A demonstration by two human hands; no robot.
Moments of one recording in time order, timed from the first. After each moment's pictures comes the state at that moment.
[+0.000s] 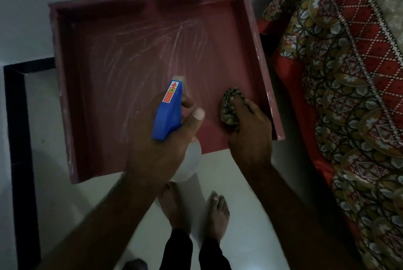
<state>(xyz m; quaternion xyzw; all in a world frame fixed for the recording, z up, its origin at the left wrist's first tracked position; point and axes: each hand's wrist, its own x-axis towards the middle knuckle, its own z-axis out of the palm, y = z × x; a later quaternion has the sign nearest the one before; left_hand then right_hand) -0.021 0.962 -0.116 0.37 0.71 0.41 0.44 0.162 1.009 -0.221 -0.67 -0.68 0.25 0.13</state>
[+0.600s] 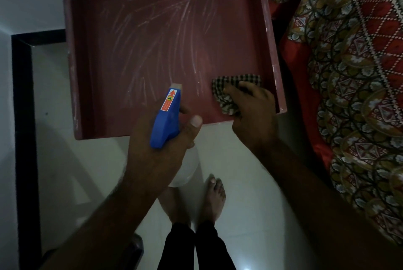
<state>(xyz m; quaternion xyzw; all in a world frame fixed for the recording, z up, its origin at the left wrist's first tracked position) -0.004 0.886 -0.110 0.32 0.72 0.42 0.44 0.176 0.992 -0.208 -0.51 -0.84 0.13 0.16</state>
